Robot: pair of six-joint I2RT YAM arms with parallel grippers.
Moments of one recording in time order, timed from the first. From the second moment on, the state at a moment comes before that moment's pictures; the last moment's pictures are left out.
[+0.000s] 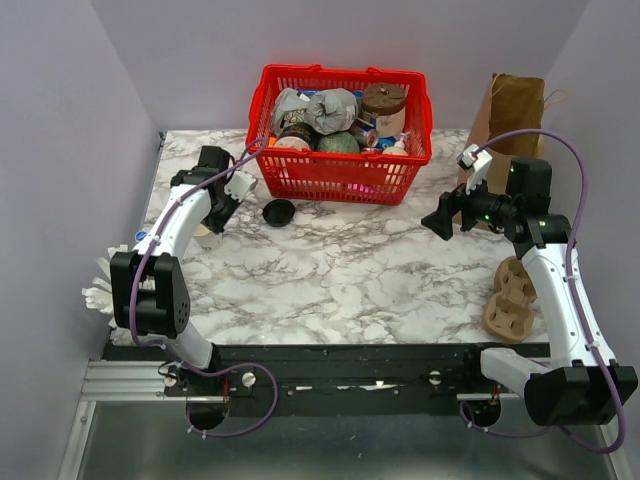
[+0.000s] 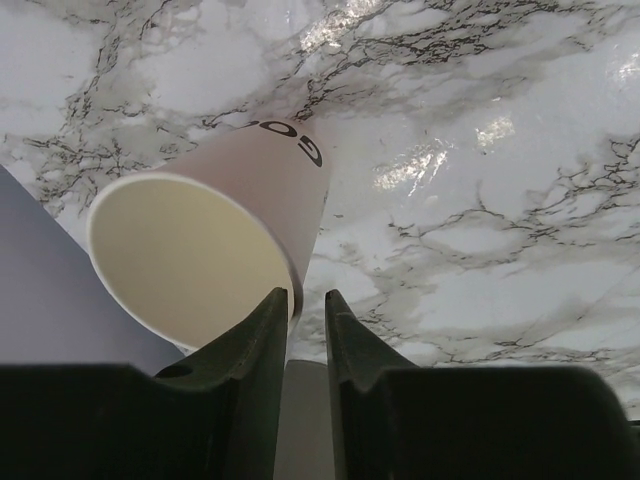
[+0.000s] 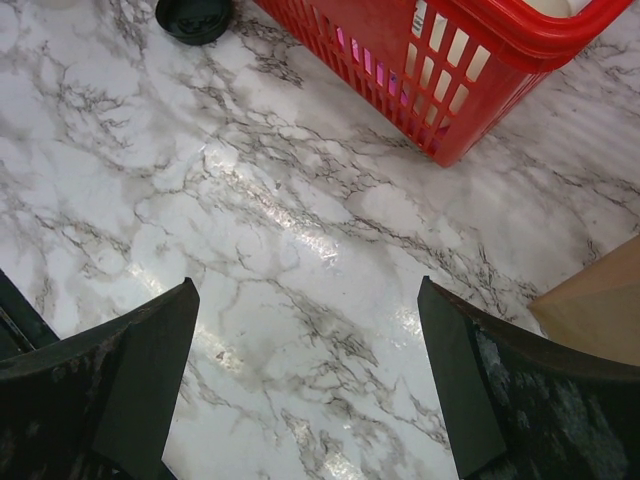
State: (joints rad) left arm -0.10 1.62 1.33 -0.91 -0.09 0.47; right arm 0.00 1.11 1.14 -0.64 -0.69 -0.35
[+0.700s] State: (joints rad) left arm -0.18 1.55 1.30 -0.98 -0.04 0.50; right arm 0.00 1.11 1.14 -0.63 -0.70 -0.32
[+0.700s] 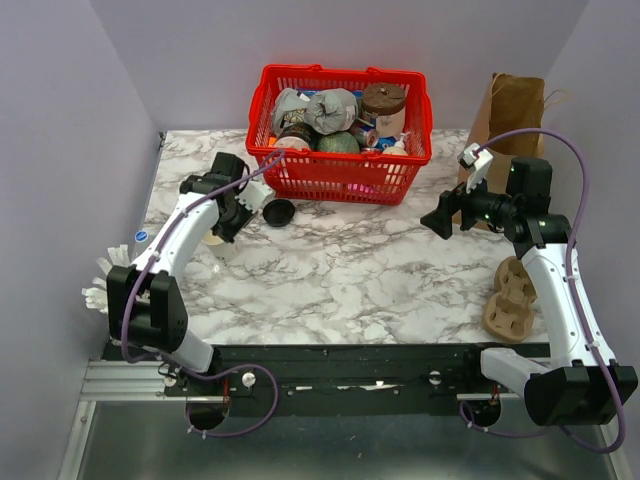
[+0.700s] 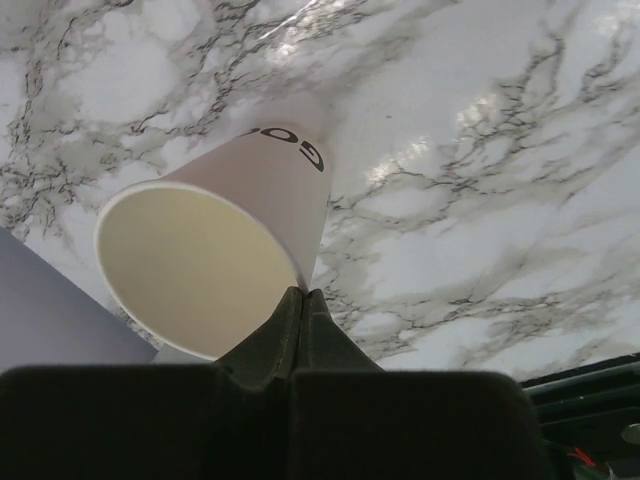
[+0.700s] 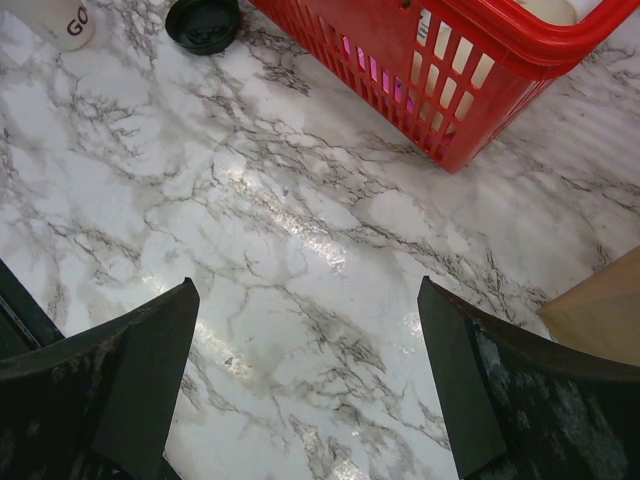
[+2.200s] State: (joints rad) left arm -1.08 1.72 1.51 -0.98 0.04 0.45; right arm 0.00 1.11 1.11 -0.57 -0.44 -0.05
